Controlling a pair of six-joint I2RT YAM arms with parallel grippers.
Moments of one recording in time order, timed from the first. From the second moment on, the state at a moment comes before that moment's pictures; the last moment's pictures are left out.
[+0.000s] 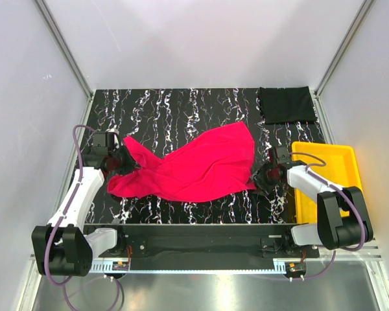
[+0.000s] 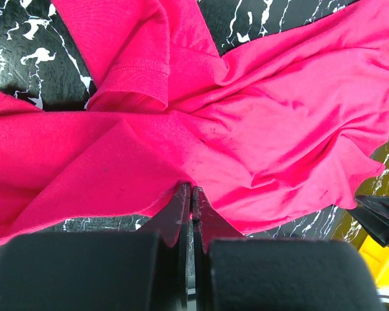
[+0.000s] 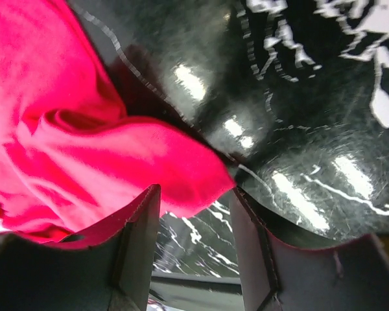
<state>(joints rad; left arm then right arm) -0.02 1.12 0.83 -0.65 0.24 -0.57 0.19 1.37 0.65 -0.48 -0.20 1.02</state>
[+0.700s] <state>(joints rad) -0.02 1.19 1.02 -0.66 0.24 -0.54 0.14 1.46 0.84 -0.41 -0.23 1.04</state>
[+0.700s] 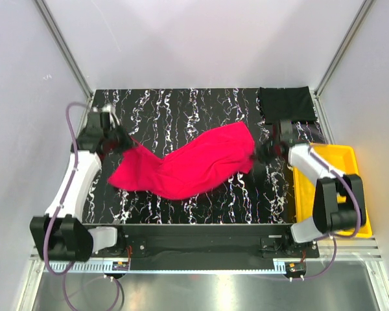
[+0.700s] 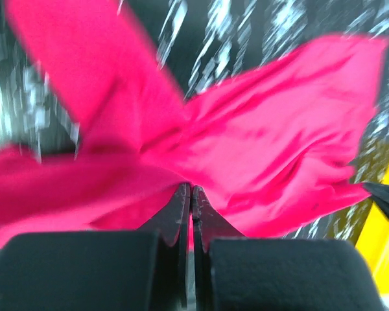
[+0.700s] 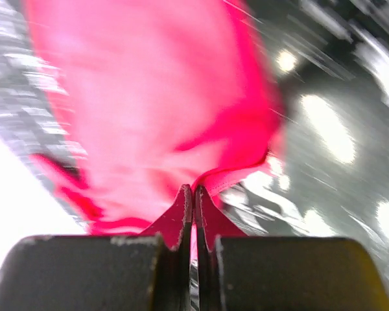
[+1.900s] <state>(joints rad) 0.08 1.23 2.45 -0.35 0.37 -0.47 0.09 1.18 1.92 -0.75 -0.16 0.69</state>
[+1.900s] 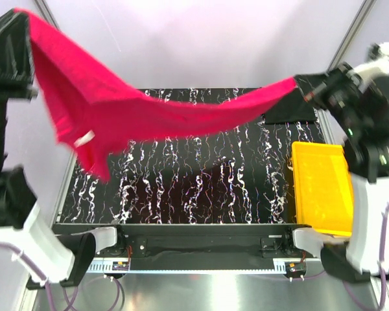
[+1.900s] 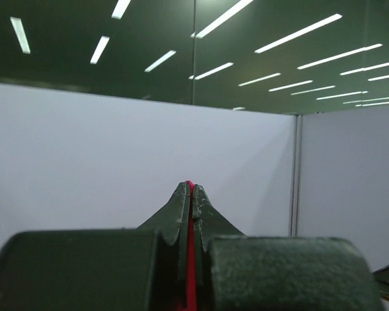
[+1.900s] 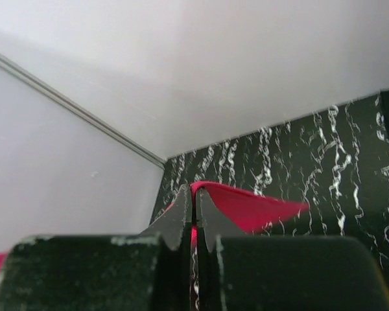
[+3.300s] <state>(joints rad) 0.06 2.14 1.81 -0.05 0.20 -0.29 0.08 2.32 2.02 -0.30 -0.12 0.65</state>
